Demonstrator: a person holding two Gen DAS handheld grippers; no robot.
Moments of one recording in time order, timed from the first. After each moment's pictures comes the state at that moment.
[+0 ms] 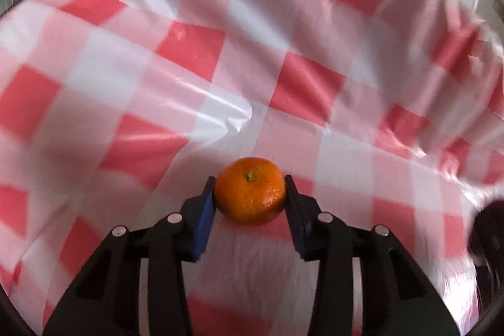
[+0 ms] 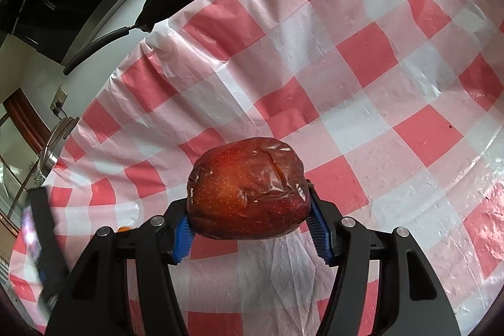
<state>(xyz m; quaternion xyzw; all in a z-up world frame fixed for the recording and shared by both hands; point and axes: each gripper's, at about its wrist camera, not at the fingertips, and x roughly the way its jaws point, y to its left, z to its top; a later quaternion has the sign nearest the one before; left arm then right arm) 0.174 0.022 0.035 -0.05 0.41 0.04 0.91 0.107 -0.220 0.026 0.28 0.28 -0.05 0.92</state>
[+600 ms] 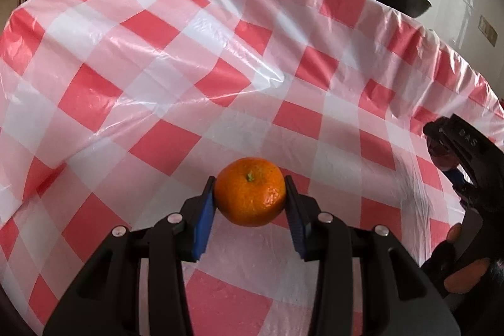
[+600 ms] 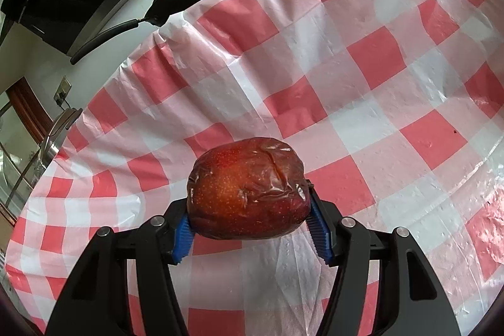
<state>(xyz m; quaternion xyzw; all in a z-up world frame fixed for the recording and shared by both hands) 0.047 0.047 0.036 -0.09 0.37 0.06 0.92 0.109 -0.212 0.026 0.26 0.28 -0.05 0.92</state>
